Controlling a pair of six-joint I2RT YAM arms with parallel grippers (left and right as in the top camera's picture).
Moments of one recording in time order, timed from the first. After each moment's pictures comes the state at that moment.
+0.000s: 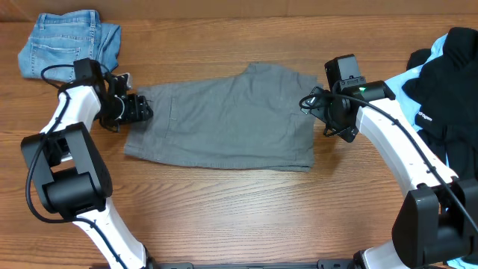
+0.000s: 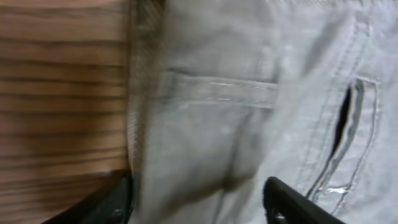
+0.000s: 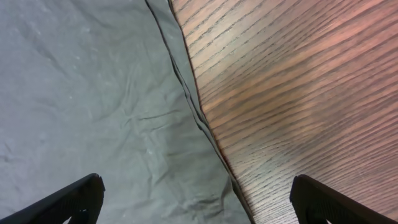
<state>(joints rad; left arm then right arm) 0.26 2.10 1.46 -0.74 0.35 0.13 0.20 1.70 1.30 -0.87 0.04 0.80</state>
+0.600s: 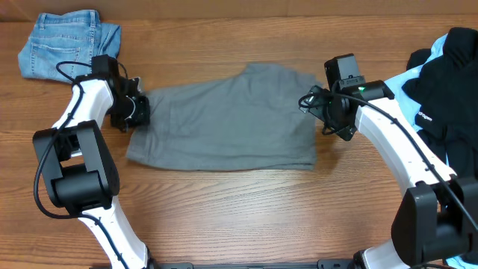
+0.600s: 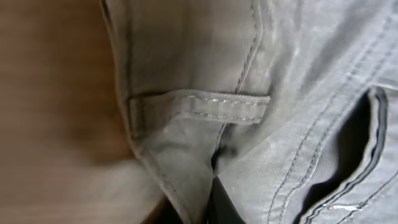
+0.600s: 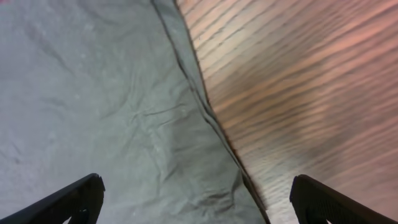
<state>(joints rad) 0.20 2.12 1.52 -0.90 0.18 0.03 0.20 1.72 1.30 -0.84 0.00 0.80</state>
